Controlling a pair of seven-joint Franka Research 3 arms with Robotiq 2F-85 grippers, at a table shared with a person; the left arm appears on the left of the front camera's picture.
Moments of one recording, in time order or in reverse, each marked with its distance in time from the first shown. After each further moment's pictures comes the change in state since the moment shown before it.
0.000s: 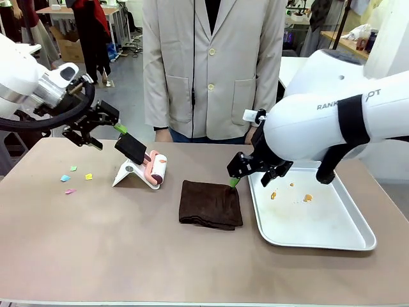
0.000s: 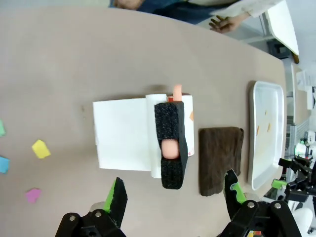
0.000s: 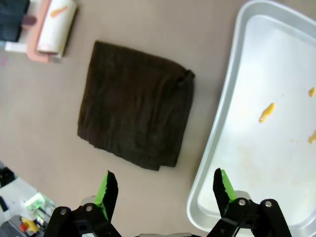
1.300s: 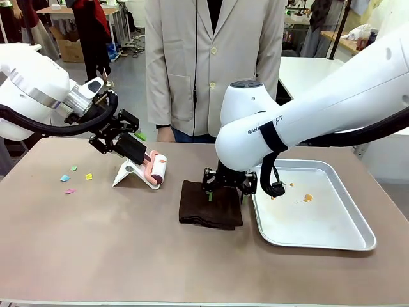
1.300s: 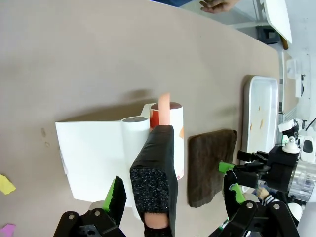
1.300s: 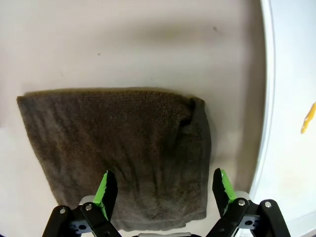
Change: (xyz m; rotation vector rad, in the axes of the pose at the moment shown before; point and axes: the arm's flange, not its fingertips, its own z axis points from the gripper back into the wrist) left arm 0.032 0.002 -0.061 -0.078 0.101 0.014; right arm 0.061 0.033 -0.118 -0.213 0.189 -0.333
